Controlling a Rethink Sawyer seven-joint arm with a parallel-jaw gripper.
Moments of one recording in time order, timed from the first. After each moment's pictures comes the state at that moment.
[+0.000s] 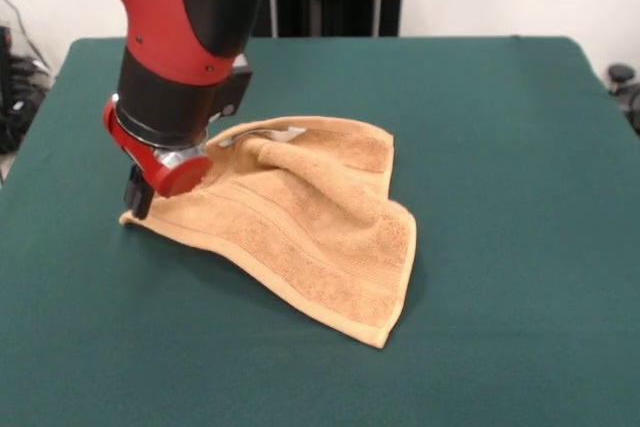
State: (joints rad) arm -0.23 -0.27 -0.22 1.13 -0.26 0.62 2.51
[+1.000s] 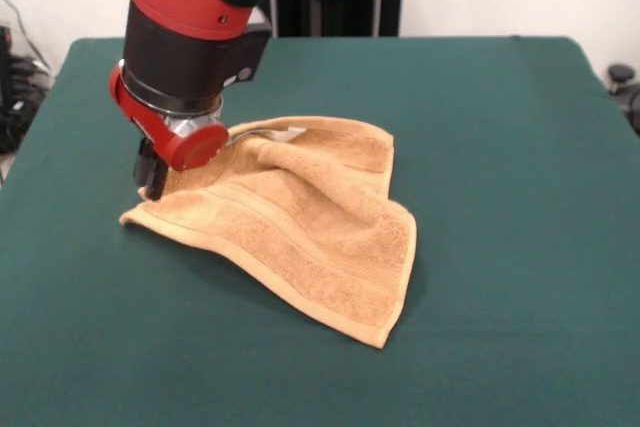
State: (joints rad) arm -0.22 -0.35 -0.18 1.13 -0.26 0.71 2.51
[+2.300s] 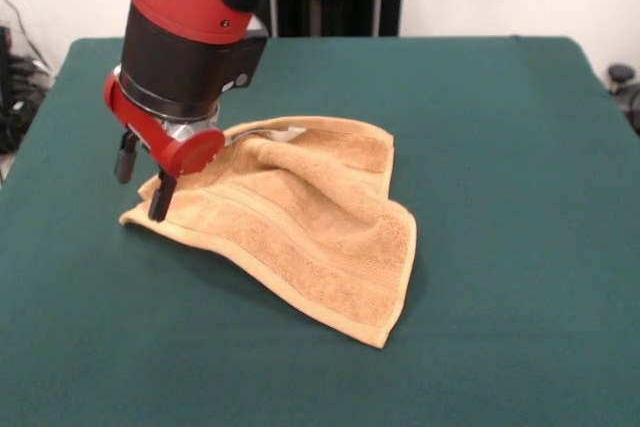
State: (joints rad) arm -0.22 -0.35 -0.18 1.14 -0.30 0.65 2.51
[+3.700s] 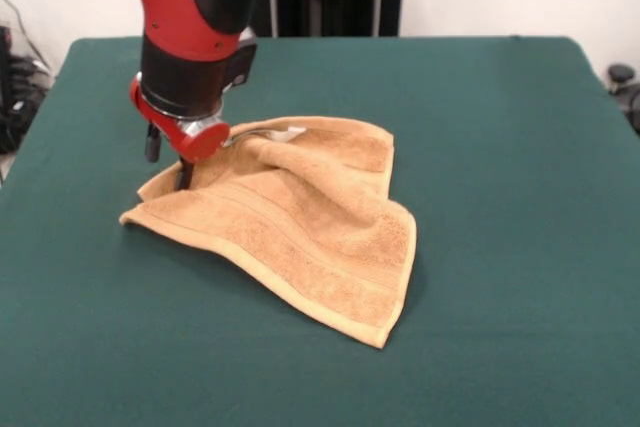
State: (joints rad) arm -0.33 -0.34 -0.10 1.34 -0.39 0.58 2.51
